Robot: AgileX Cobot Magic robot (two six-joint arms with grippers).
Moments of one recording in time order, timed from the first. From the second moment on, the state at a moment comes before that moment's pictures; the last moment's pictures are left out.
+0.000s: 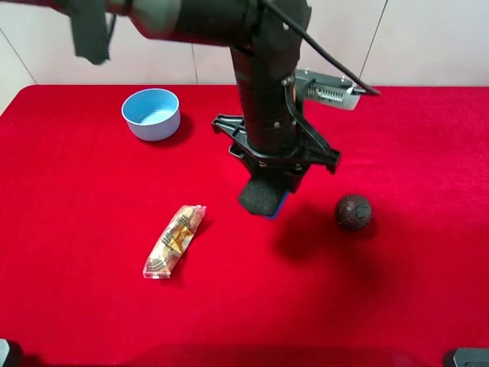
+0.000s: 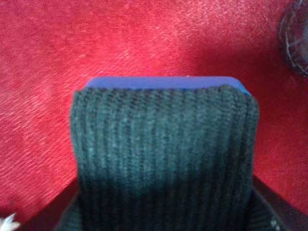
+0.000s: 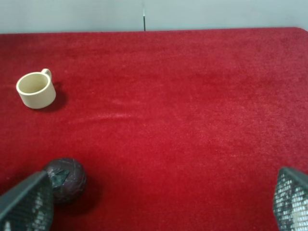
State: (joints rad) left arm -0.94 2.08 -1.59 -0.01 0.89 -0.39; right arm 0.05 -0.01 -0.50 -0.02 1.03 0.07
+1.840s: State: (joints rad) left arm -0.98 2.26 -1.62 -0.02 0.72 -0.40; right arm 0.05 -0.01 -0.50 -0.01 1.03 0.07
